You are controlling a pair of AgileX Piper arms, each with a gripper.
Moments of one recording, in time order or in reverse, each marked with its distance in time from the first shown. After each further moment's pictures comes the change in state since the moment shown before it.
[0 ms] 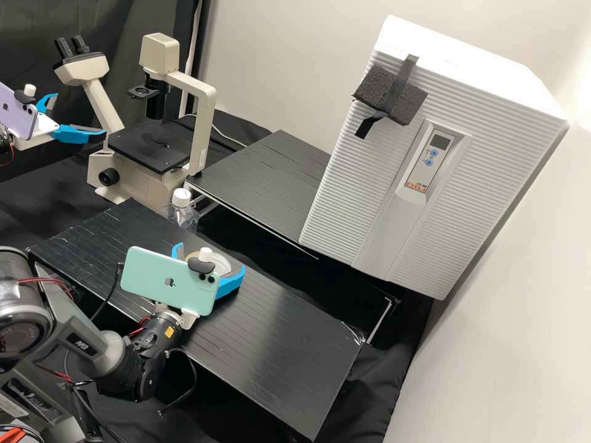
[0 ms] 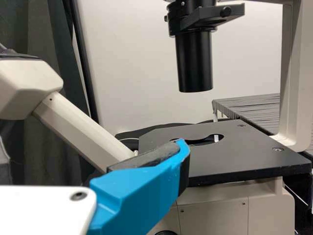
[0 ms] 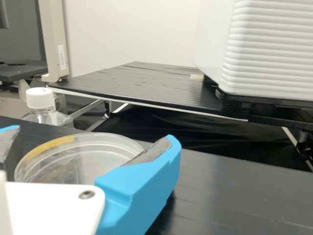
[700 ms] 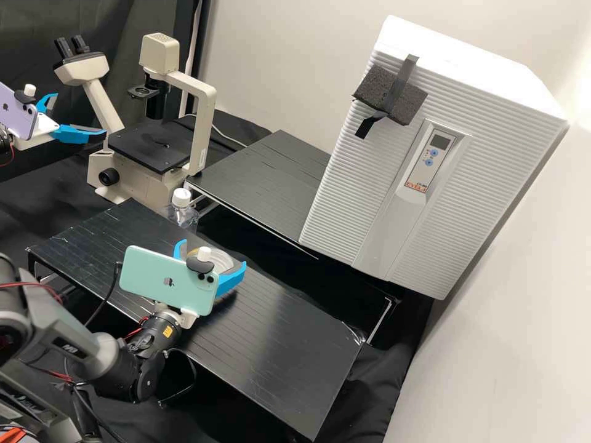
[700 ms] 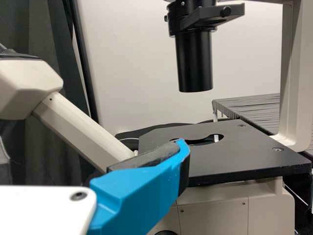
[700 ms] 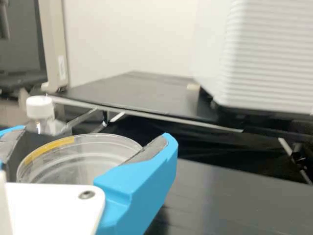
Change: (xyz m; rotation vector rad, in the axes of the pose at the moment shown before) left arm 0.000 0.000 0.000 0.000 0.000 0.000; right arm -0.008 0.009 -0.004 -0.001 0.010 0.048
